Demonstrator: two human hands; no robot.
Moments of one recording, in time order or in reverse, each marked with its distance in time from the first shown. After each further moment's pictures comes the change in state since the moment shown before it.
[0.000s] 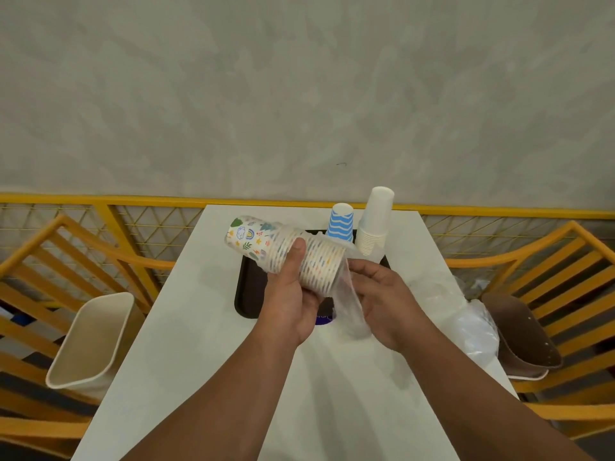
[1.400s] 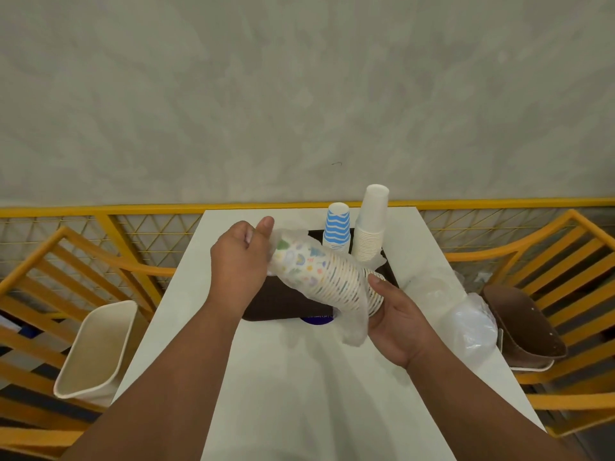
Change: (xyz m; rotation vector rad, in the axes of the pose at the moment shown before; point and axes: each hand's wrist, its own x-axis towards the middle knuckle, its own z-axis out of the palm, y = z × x) left_hand 0.000 0.074 0.005 1.302 0.271 0.662; right_hand -0.009 0.024 -0.023 0.515 -0.050 0.073
